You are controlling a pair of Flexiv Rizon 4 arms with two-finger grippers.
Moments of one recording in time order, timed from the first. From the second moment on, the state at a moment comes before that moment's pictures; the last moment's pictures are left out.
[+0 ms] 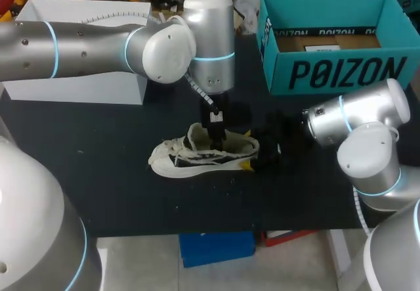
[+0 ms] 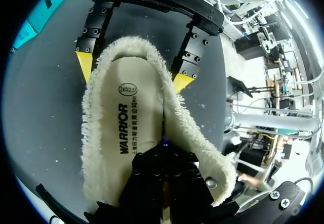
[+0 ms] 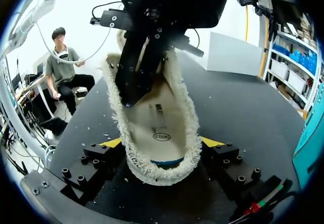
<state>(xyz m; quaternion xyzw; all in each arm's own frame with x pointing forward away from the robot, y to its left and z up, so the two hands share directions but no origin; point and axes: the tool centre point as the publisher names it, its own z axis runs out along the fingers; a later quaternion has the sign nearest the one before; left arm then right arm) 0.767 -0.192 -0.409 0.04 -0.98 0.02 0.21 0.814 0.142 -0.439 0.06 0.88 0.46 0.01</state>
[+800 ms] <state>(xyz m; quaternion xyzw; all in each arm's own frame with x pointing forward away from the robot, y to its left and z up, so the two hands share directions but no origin) 0.771 -0.192 -0.413 0.08 -0.98 0.02 0.19 0.813 0.142 -0.439 0.06 0.88 0.46 0.01</state>
